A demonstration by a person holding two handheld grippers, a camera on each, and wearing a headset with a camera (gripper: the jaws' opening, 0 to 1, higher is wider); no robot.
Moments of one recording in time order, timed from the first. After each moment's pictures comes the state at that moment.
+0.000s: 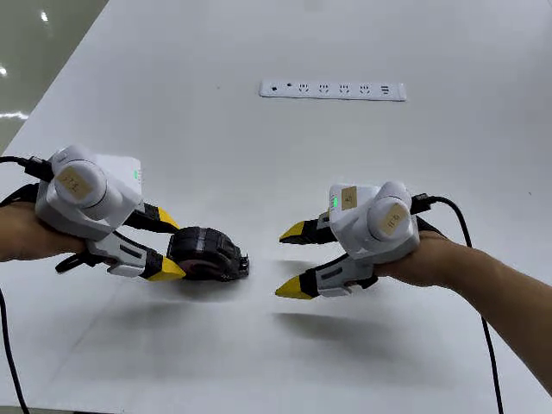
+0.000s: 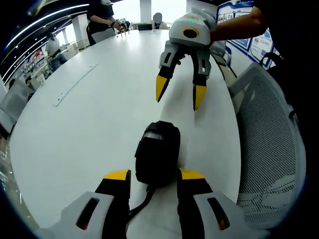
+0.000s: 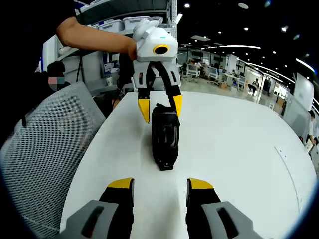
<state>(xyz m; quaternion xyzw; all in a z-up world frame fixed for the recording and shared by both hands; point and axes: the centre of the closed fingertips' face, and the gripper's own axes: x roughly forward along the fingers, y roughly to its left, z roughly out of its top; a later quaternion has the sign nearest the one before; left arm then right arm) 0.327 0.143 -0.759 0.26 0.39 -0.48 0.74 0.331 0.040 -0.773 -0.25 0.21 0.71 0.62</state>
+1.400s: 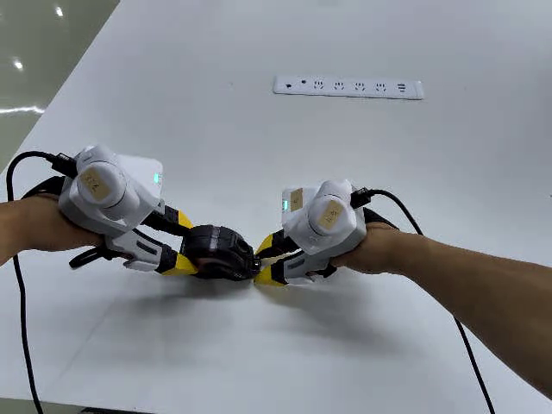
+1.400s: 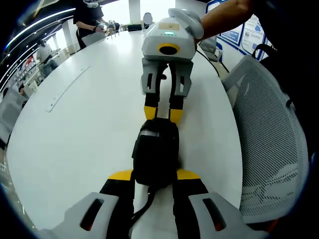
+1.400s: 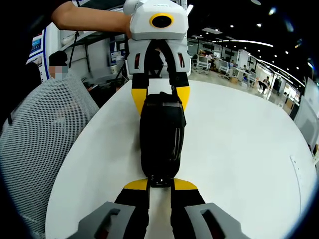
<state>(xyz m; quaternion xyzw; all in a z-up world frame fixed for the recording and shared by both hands) 0.327 0.141 -0.767 0.28 0.38 -0.51 0.72 0.335 0.084 -0.807 -0.29 0.23 0.73 0.58</state>
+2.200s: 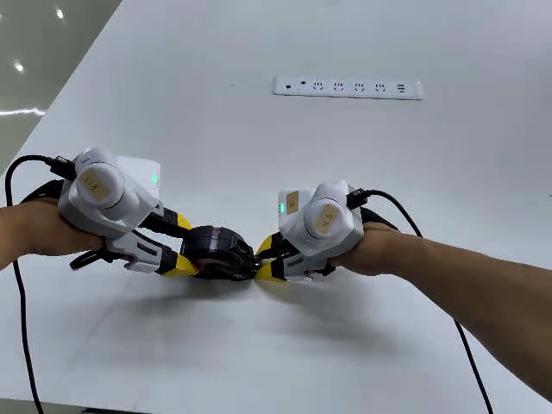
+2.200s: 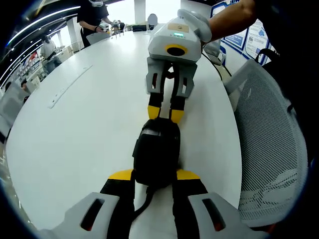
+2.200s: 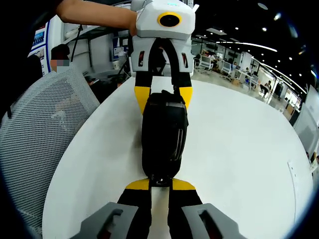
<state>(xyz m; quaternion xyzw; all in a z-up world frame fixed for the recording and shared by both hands) 0.327 0.142 -0.768 0.26 0.38 -0.50 0.73 0.335 0.082 -0.807 -0.32 0.22 0.73 0.57</state>
